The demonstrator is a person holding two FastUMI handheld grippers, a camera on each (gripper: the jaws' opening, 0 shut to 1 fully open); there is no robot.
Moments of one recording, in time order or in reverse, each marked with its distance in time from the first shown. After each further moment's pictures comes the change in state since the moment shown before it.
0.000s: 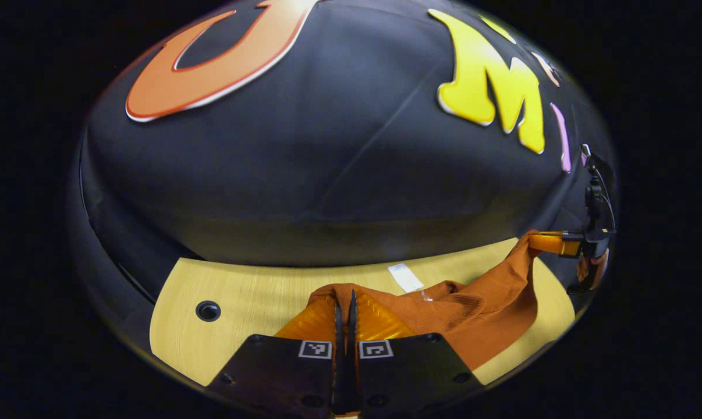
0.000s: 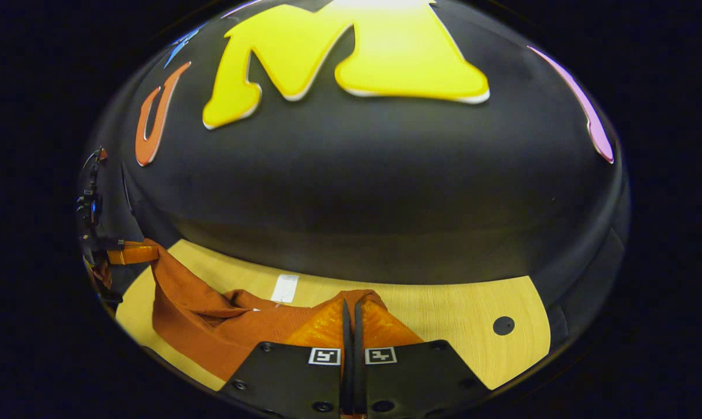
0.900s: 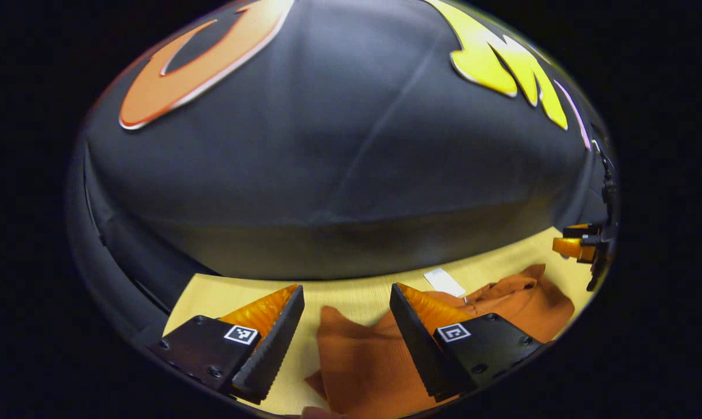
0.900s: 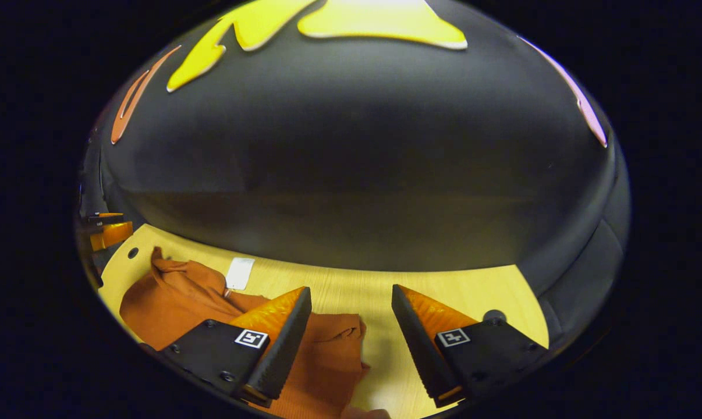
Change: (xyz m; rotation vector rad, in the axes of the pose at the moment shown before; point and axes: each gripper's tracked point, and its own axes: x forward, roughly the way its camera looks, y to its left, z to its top) left arm -0.027 -0.005 0.048 0.031 -0.133 0.151; right arm -0.030 -0.015 0.002 -0.008 -0.050 -0.128
